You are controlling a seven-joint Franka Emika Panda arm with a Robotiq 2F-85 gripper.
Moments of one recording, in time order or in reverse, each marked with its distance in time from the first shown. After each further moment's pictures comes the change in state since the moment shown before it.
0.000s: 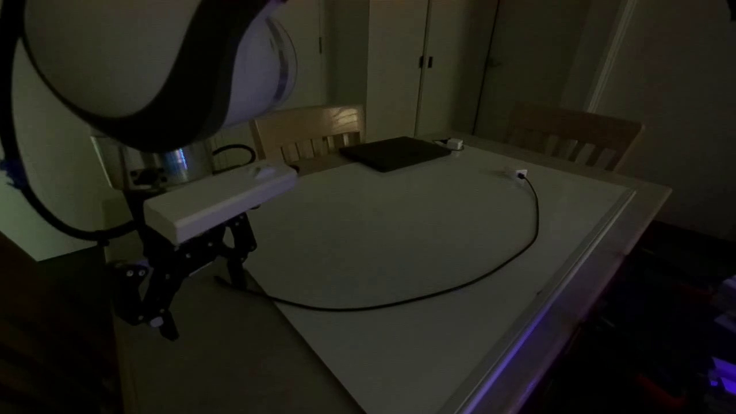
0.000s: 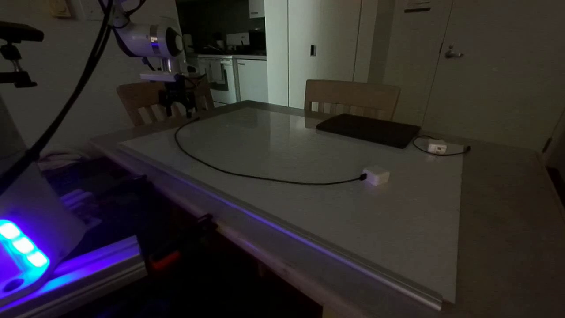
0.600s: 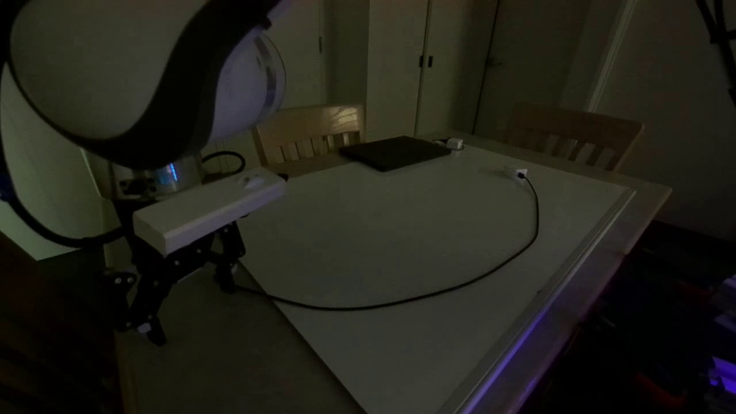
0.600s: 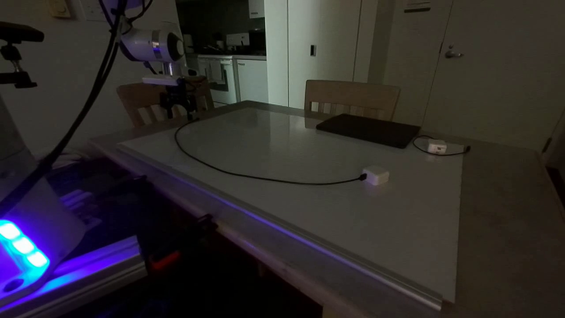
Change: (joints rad) arm 0.009 0.059 -0.002 0.077 0.000 0.001 -0.020
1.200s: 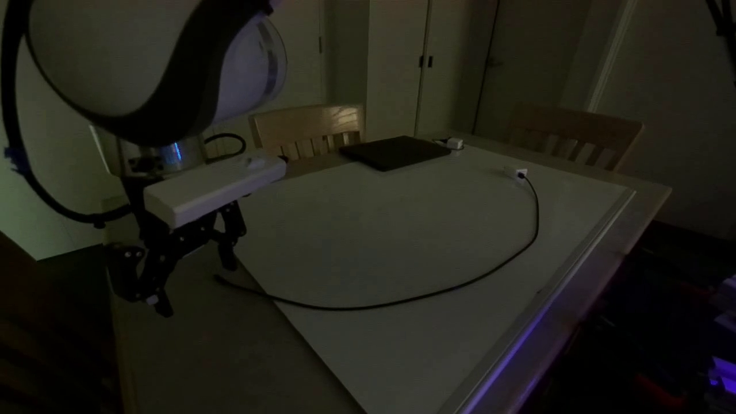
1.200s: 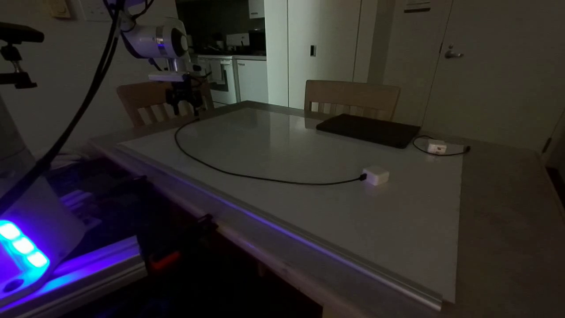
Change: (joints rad) arm -0.005 -0.011 -0.028 0.019 -0.017 -0.006 -0.018
